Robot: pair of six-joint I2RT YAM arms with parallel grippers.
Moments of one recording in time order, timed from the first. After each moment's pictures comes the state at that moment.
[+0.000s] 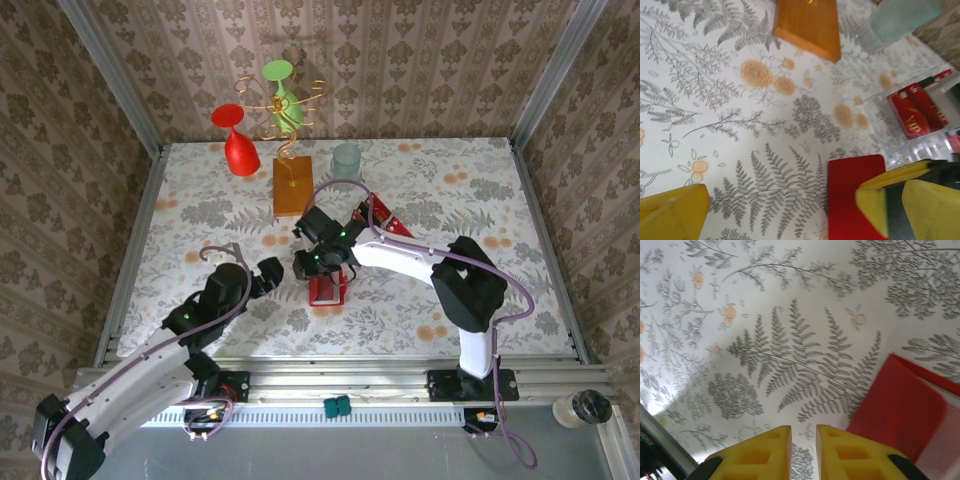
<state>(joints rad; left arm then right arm) -0.72 0.69 0.39 -0.28 -0.26 -0.87 0.83 1.90 1.38 -0.55 -0.21 0.54</state>
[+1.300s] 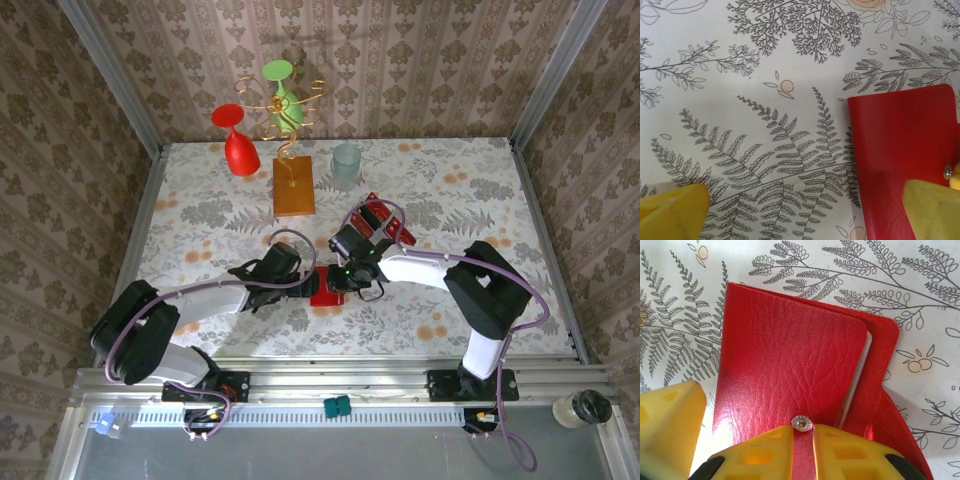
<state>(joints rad) -0.78 1.42 0.61 -0.16 -0.07 -0.62 0.76 1.77 1.02 -0.36 -0.18 0.61</state>
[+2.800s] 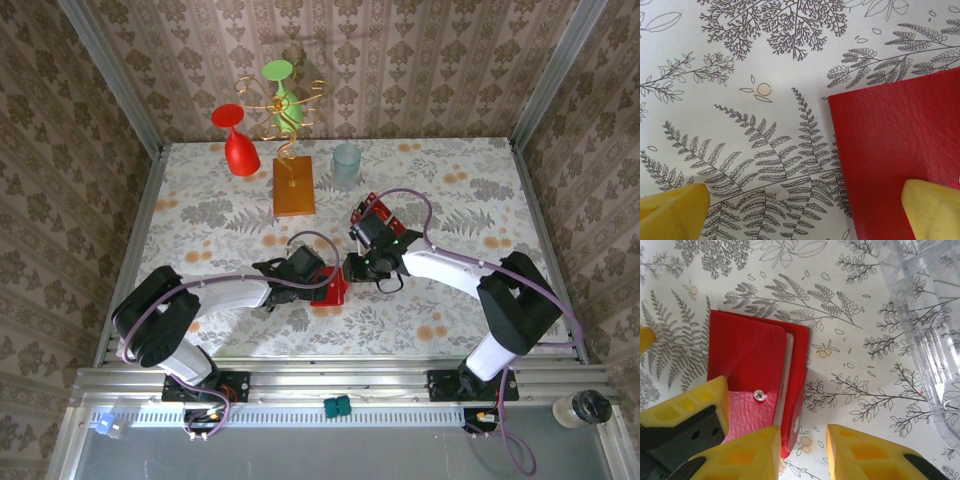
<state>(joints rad) -0.91 1.55 0.75 -0.30 -0.26 -0.60 0.66 1.62 0.99 -0.49 -0.16 0.57</state>
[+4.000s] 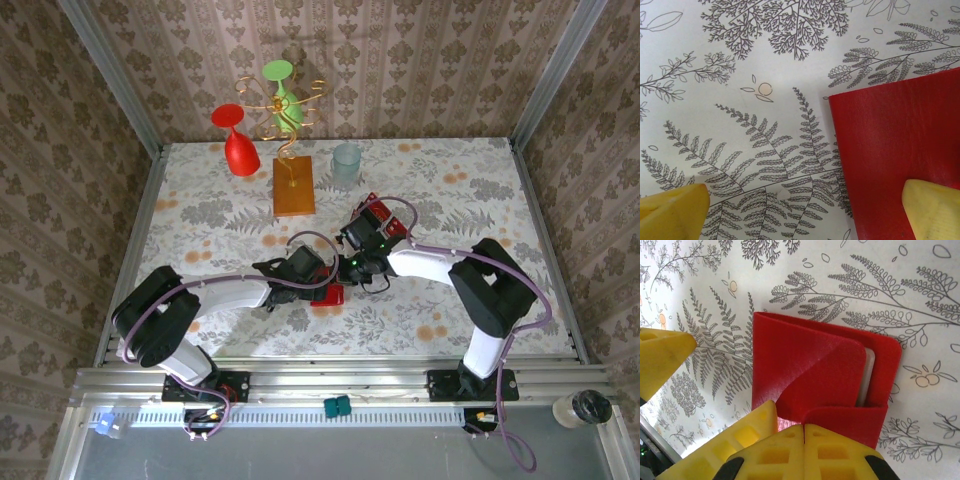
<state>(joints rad) -0.91 1.55 0.75 -0.29 -0.26 -0.61 0.67 1.77 1.00 -0.27 -0.36 0.70</state>
